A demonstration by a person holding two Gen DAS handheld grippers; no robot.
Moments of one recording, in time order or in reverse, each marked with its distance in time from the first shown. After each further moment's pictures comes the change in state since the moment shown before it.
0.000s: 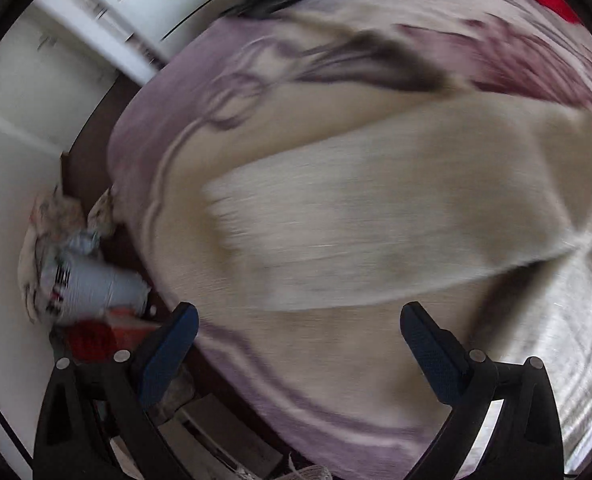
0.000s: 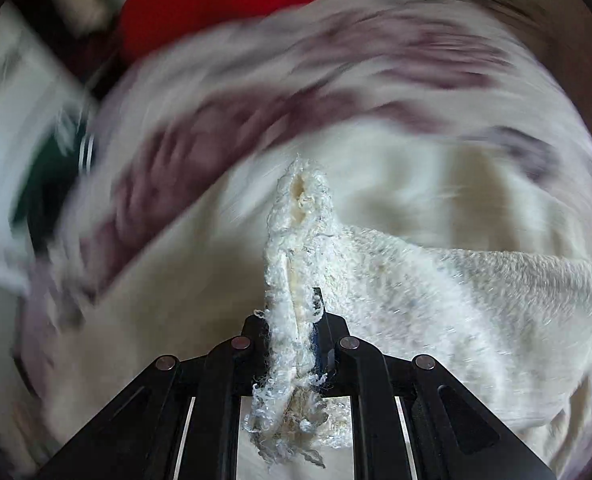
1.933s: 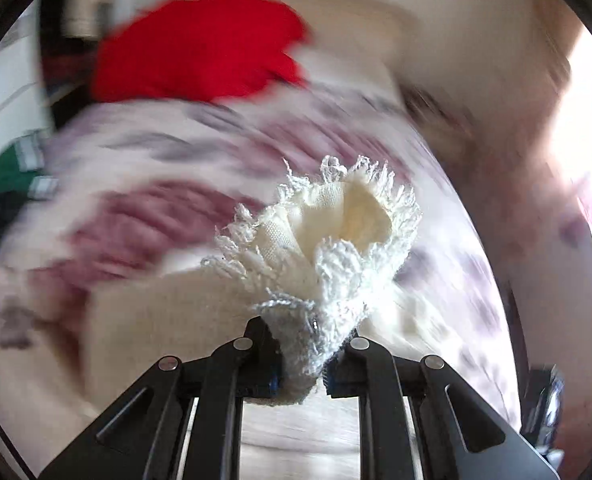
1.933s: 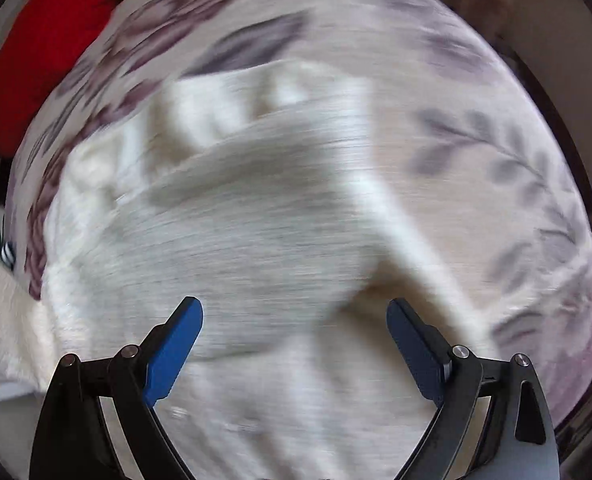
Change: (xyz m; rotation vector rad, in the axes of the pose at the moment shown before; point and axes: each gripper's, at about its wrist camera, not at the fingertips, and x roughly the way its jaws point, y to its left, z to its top) left arm -0.202 -0.382 -0.025 0.555 -0.439 -0.719; right arm -0.094 -0.340 -0.112 0.615 0.147 -0.106
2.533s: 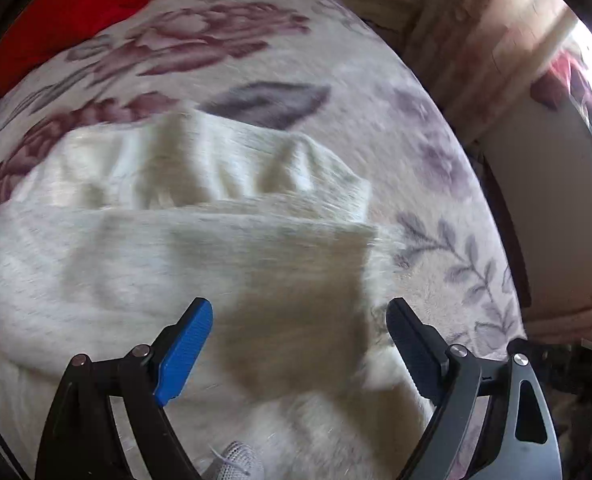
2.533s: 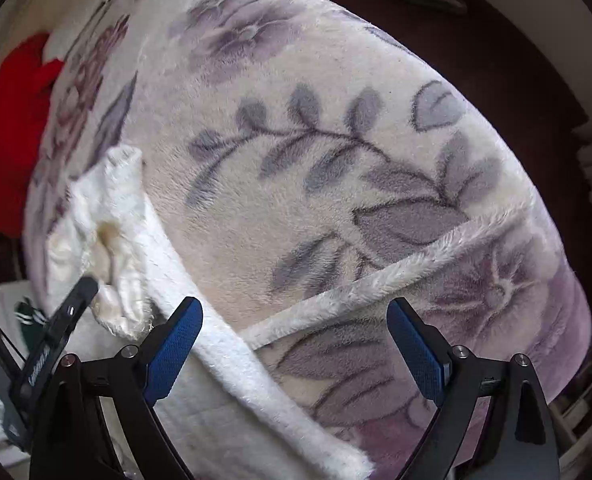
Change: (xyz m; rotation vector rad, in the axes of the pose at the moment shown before) left arm 0.075 -0.121 -0.060 0.148 0.322 -0.053; right arm -0.030 -0.237 0.009 0.269 0.085 0.159
